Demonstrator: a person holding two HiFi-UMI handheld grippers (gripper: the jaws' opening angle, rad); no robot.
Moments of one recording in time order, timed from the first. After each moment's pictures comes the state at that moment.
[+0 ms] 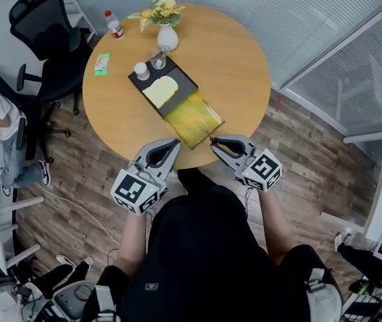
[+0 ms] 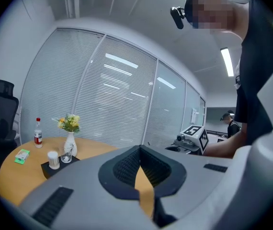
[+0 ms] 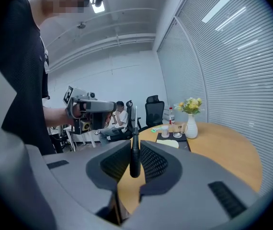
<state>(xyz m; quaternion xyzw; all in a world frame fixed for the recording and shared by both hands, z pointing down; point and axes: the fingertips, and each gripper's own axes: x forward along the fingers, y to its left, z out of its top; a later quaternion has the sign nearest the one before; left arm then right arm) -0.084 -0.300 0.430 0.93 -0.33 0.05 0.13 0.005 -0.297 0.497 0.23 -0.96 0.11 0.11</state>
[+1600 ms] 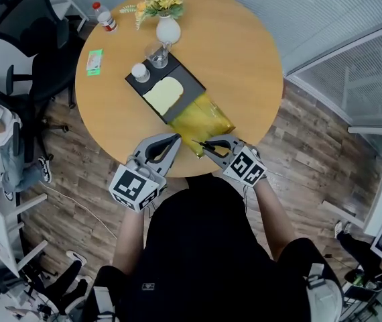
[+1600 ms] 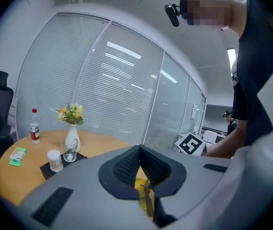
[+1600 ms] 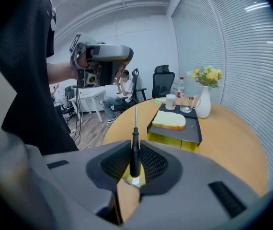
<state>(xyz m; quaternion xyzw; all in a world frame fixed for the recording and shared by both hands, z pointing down) -0.107 -0.390 0.472 0.93 -0.31 0.09 0.16 -0.046 -0.347 0.620 0.16 -0.93 0.11 0.30</state>
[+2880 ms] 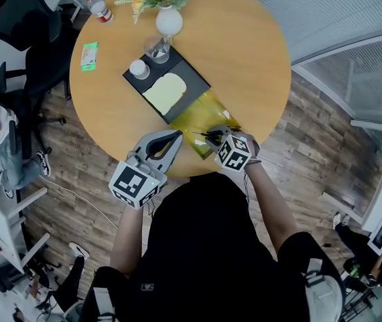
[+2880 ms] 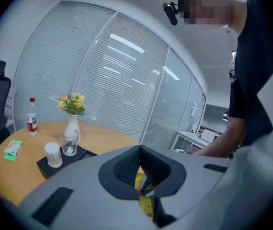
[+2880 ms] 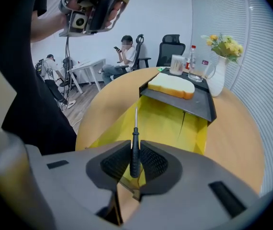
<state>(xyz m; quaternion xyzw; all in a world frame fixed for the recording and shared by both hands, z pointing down) -0.115 -0.424 0.510 0.93 -0.29 0.11 0.20 -0.045 -0.376 0.738 0.11 -0.87 0.10 0.47</state>
